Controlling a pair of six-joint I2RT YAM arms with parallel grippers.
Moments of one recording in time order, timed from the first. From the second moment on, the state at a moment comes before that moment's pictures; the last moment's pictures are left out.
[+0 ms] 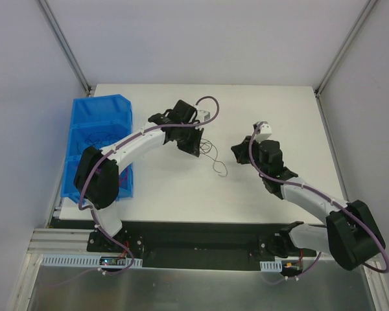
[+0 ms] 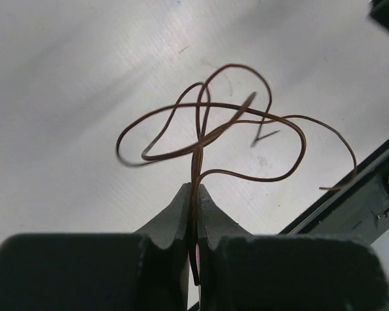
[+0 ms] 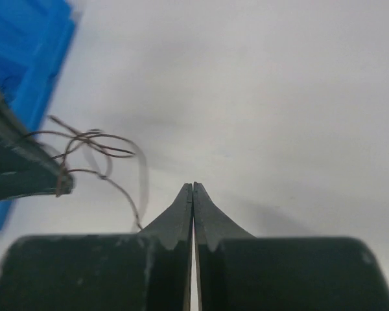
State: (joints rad) left arm -0.63 1.76 1.44 -0.67 0.34 -0.21; right arm 0.50 1.23 0.53 0.40 -0.11 0.44
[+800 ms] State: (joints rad) left arm -0.59 1.77 1.47 -0.73 0.31 -0.18; right arm 0.48 1.39 0.53 0.54 -0.47 0.50
